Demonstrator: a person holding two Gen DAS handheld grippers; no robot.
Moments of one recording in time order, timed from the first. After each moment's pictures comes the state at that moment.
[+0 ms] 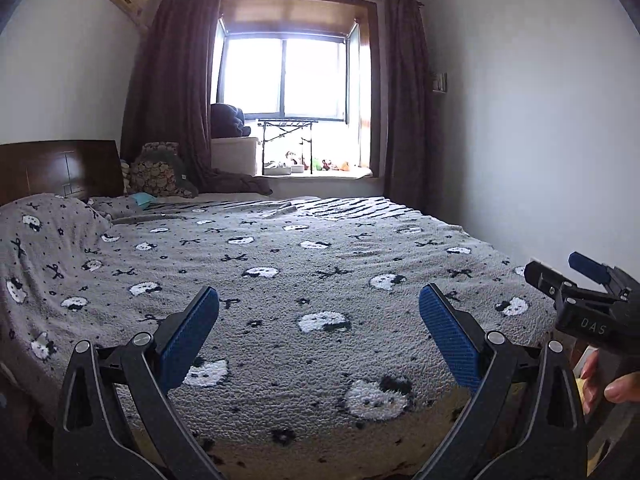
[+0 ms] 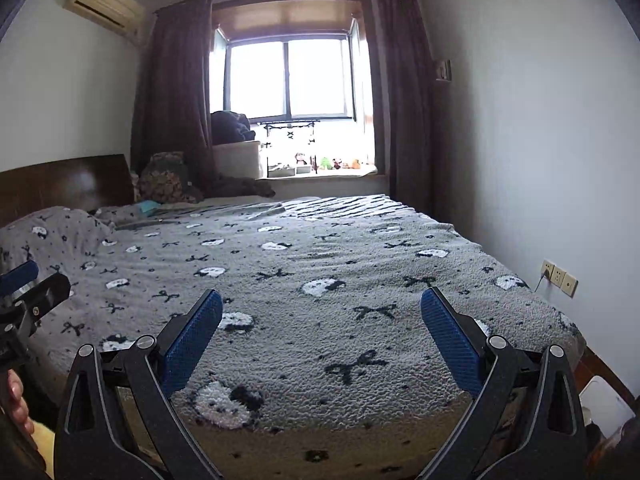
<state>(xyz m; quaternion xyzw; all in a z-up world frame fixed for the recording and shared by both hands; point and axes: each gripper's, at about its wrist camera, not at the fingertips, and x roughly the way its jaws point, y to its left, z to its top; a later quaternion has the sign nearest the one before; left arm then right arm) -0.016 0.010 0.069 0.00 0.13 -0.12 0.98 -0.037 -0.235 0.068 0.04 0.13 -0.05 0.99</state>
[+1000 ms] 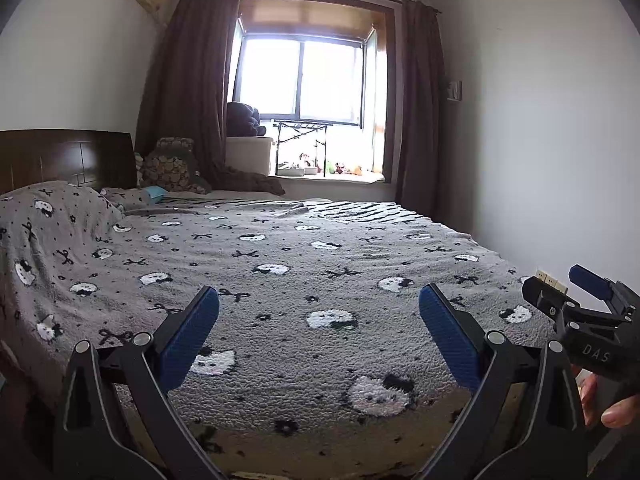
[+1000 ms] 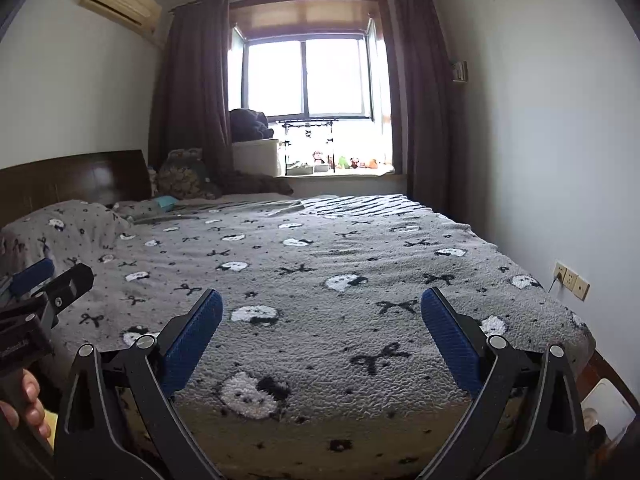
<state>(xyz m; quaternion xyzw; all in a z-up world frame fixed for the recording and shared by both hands) -0.028 0.019 0.063 -0.02 0.12 -0.10 0.99 -0.051 -0.210 0.066 0.03 0.13 -0.03 0.99</state>
